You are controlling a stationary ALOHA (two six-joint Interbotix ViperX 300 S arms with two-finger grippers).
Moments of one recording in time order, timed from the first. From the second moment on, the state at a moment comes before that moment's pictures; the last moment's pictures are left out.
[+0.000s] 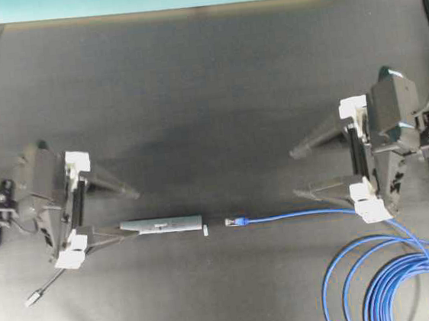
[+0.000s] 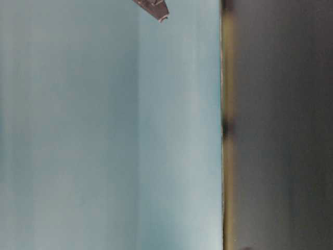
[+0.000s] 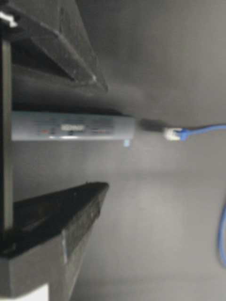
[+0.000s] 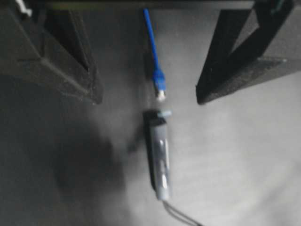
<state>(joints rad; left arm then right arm) -0.06 -0.12 1.24 0.04 -0.98 -0.19 0.07 -0.51 1.01 0.04 -0.08 0.21</state>
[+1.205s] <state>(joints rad) -0.08 0.36 1.07 0.04 -1.19 -0.21 0.09 -0.51 1.00 0.04 -0.04 0.24</state>
